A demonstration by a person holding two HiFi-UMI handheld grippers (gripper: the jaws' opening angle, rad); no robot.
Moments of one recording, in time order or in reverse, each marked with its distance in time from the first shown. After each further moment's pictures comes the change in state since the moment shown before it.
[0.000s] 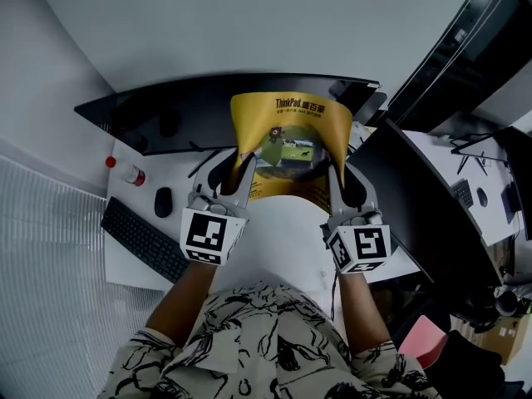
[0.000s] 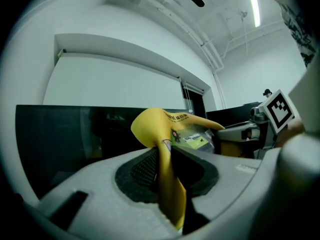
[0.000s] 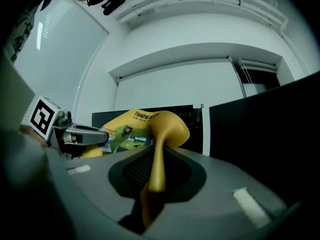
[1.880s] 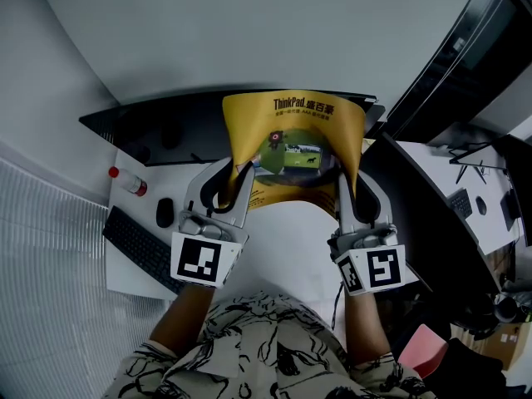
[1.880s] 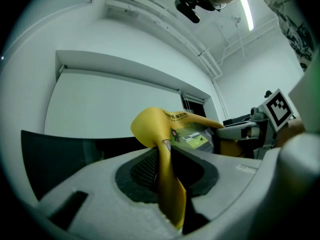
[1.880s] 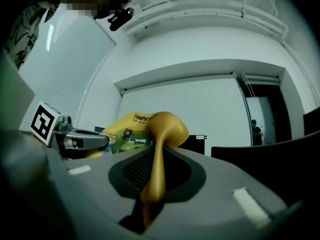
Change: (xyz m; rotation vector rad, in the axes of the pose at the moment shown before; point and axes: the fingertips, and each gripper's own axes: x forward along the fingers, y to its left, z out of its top) left arm -0.025 -0.005 0.059 0.001 -0.144 0.037; right arm -0.021 0.012 0.065 -0.053 -0.117 0.031
